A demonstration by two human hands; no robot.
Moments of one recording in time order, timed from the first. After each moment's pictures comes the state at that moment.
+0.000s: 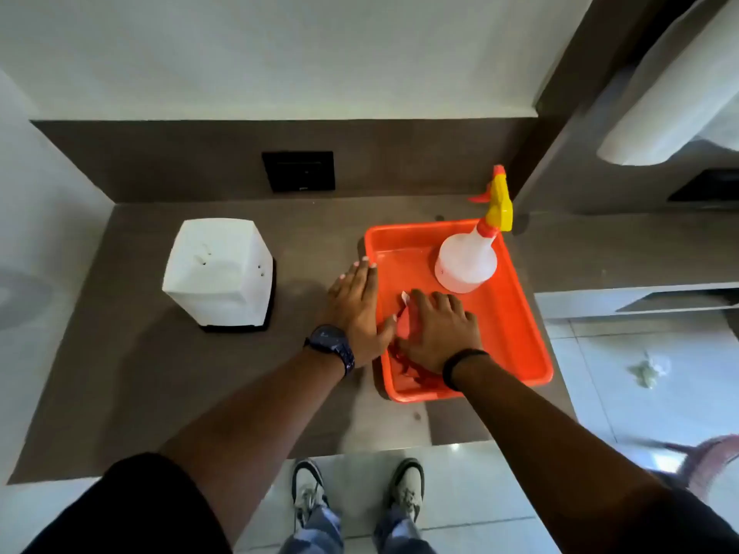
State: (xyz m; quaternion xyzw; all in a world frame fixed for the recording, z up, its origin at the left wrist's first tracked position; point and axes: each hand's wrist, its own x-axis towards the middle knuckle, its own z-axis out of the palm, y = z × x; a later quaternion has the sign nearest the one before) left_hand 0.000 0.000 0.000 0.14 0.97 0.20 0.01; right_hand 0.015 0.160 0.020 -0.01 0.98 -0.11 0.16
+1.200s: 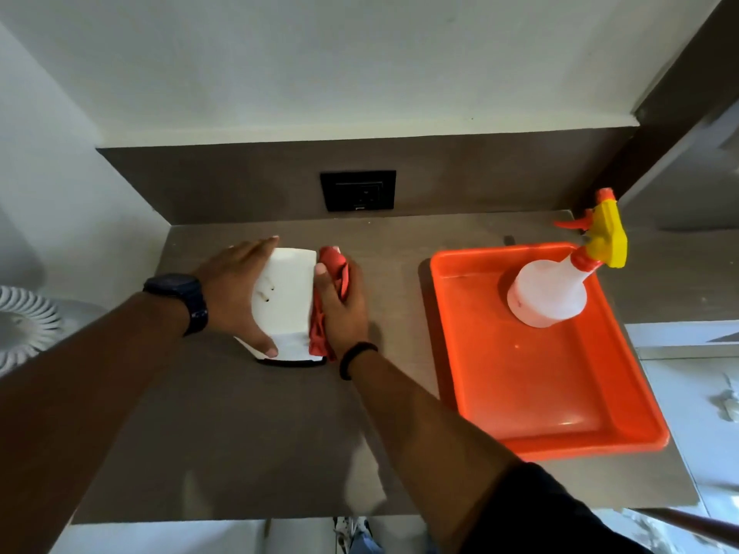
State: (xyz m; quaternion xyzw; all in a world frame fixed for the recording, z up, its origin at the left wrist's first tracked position) left_hand -0.073 -0.229 0.095 0.08 0.97 0.02 0.24; right_hand -0.049 -0.067 0.020 0.11 0.66 -0.74 0.08
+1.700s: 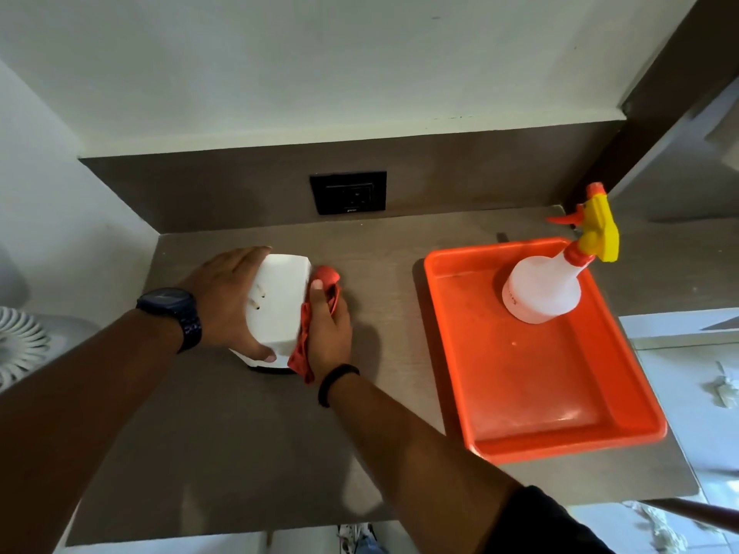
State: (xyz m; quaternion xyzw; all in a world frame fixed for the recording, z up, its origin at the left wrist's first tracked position) left_hand -0.072 -0.234 0.088 0.10 0.98 0.02 0.17; right_hand -0.032 -0.090 0.014 0.20 0.60 -0.77 0.12
